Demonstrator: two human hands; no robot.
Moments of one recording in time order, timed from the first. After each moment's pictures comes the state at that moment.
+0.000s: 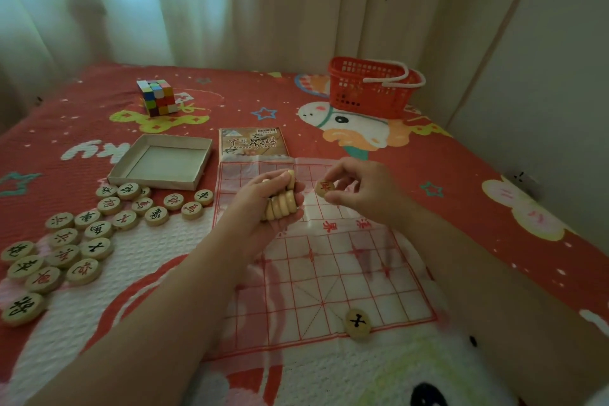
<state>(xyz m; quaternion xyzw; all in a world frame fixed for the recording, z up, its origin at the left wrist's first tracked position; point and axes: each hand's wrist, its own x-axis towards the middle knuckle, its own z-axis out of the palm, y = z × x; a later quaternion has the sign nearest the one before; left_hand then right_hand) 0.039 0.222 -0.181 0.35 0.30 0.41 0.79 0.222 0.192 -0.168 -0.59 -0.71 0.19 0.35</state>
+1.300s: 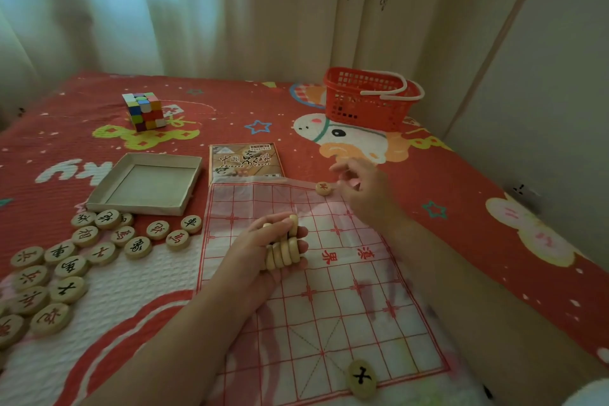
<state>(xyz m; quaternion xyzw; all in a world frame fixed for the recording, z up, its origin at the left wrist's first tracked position) 0.049 0.220 -0.193 0.32 0.30 0.39 0.81 0.240 0.245 -0.179 -0.65 -0.64 0.08 0.40</state>
